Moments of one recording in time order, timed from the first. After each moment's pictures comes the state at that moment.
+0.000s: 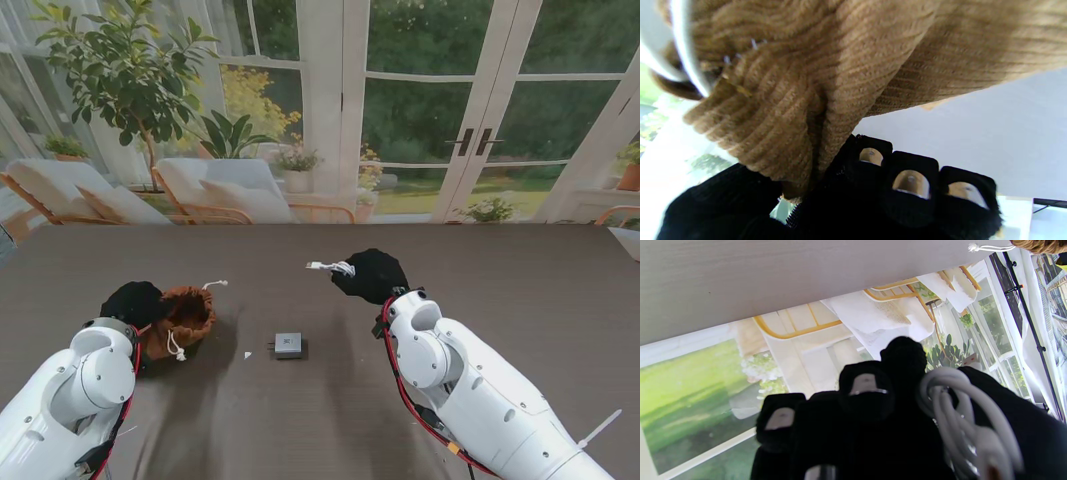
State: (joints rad) left arm 1.60 -1.09 -1.43 -1.62 0.73 0.32 -0.05; right arm -1.19 -1.18 0.88 -1.32 -0.63 -0.03 -0.26; left_hand 0.64 -0.40 0.91 -0.07 1.09 0.22 1.13 0.96 1.30 0.24 1.06 1.31 1.22 0.31 1.54 0.85 0.94 0.45 1.79 0.63; right_hand 0.23 -0.35 1.10 -0.10 1.20 0.03 1.13 0.74 1.42 0.06 1.24 0.84 1.32 0.09 1.79 1.19 0.65 0.16 1.87 0.98
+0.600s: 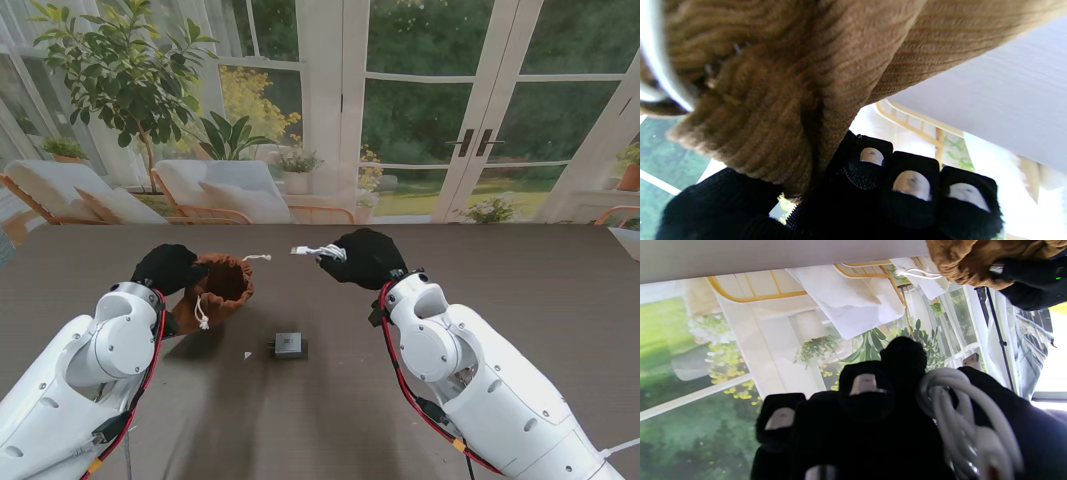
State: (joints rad) left arm 1.48 -1.09 -1.35 -1.66 0.66 0.25 -0.07; right arm -1.24 -1.14 0.95 -1.57 -0.68 -0.01 -0.14; left_hand 0.63 -0.43 0.93 -0.07 1.10 0.22 1.11 0.96 1.31 0.24 1.06 1.29 1.22 0.31 1.54 0.85 0.95 0.46 1.79 0.63; right_hand 0.23 -0.35 1.10 -0.10 1.20 0.03 1.13 0.74 1.42 0.06 1.24 0.84 1.32 0.09 1.79 1.19 0.65 0.16 1.87 0.98
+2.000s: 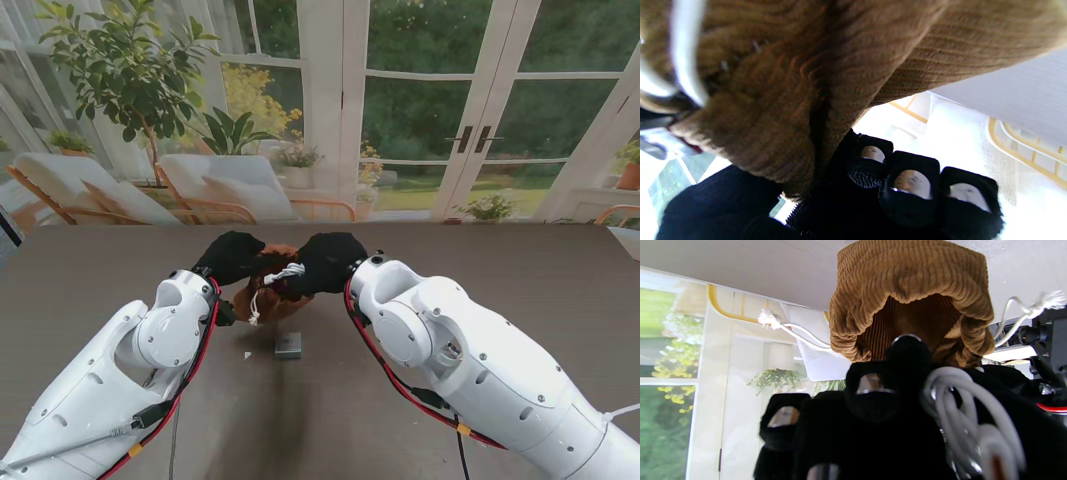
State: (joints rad) left arm 1.33 -1.12 -1.14 -1.60 0.50 0.08 -0.01; right arm -1.06 -1.08 0.76 -1.74 -0.84 0.16 0.28; left_hand 0.64 -0.43 0.92 -0.07 1.10 0.22 1.08 0.96 1.31 0.24 1.04 1.29 1.22 0.32 1.53 0.85 0.96 0.46 1.79 0.63; right_hand 0.23 -0.32 1.03 -0.09 1.17 -0.02 1.13 0.74 1.42 0.01 1.24 0.85 1.32 0.03 1.79 1.18 0.65 0.08 1.87 0.96
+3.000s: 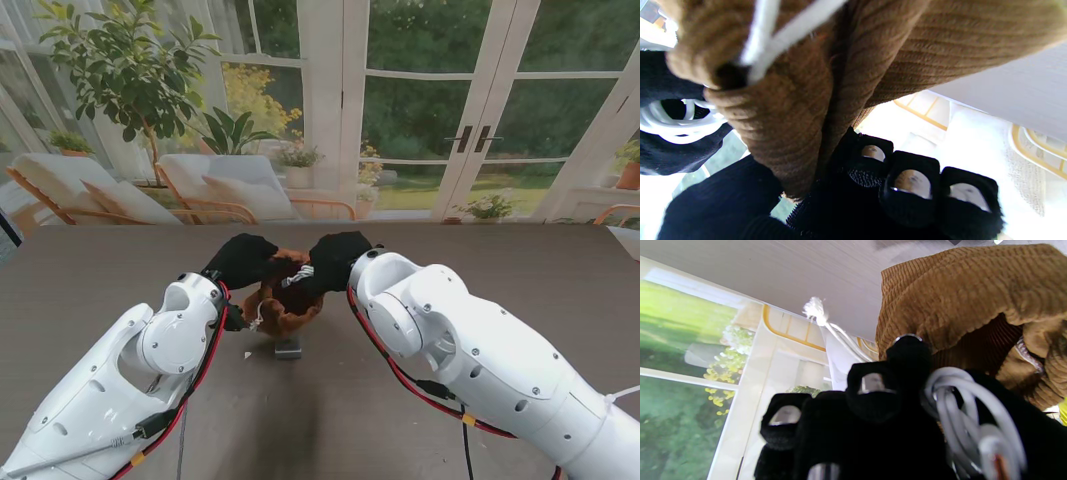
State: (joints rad) left arm 1.35 -1.12 -1.12 -1.66 0.50 0.09 -0.04; right arm -0.98 -1.06 0.69 -1.74 -0.96 0.26 0.47; left_hand 0.64 -0.43 0.92 -0.07 1.11 0.22 1.07 0.96 1.31 0.24 1.03 1.29 1.22 0.32 1.53 0.85 0.96 0.46 1.79 0.63; right_hand 0.23 -0.31 1.01 -0.09 1.17 -0.03 1.13 0.74 1.42 0.00 1.24 0.85 1.32 0.02 1.79 1.18 0.65 0.06 1.87 0.94
